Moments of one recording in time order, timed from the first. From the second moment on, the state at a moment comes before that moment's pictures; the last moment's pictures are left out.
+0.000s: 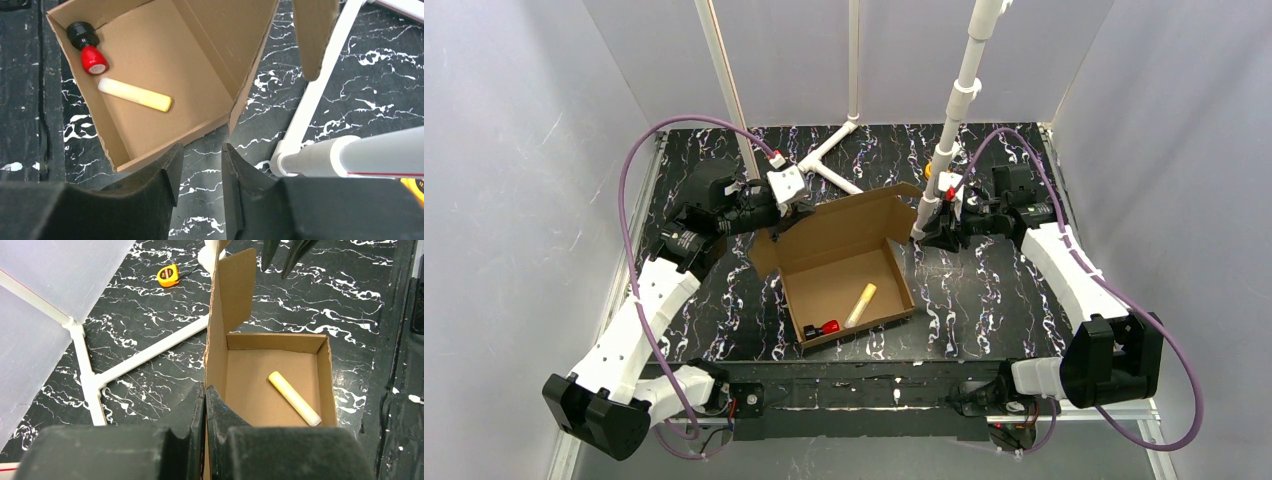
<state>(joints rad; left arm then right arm) -0.42 1.09 1.17 -0.45 0.65 0.48 0.19 1.30 1.05 -0.61 -1.01 -0.83</state>
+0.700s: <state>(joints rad) -0.42 1.12 1.17 -0.36 0.71 0.38 0.09 1.30 0.95 -0.41 -1.07 -0.63</state>
